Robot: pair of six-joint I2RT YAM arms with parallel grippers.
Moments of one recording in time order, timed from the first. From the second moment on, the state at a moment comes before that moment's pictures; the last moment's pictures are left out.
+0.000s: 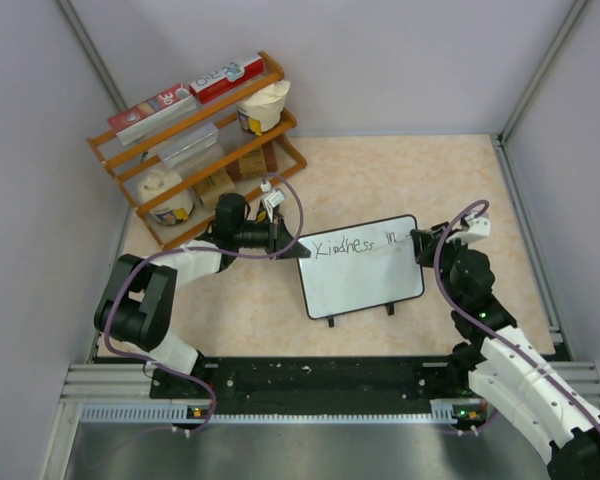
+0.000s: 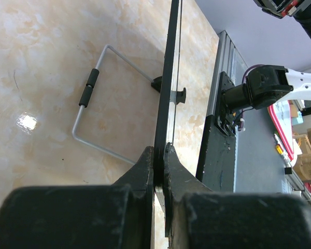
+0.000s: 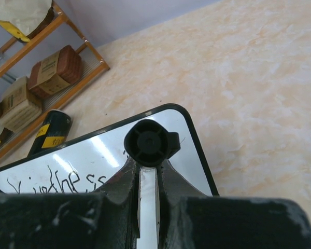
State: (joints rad) left arm -0.34 1.58 0.76 0.34 1.05 -0.38; right arm 0.39 0.63 0.36 0.17 0.23 0.47
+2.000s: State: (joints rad) left arm -0.34 1.59 0.76 0.35 1.05 -0.37; right arm 1.12 0.96 0.42 0.62 0.49 0.17
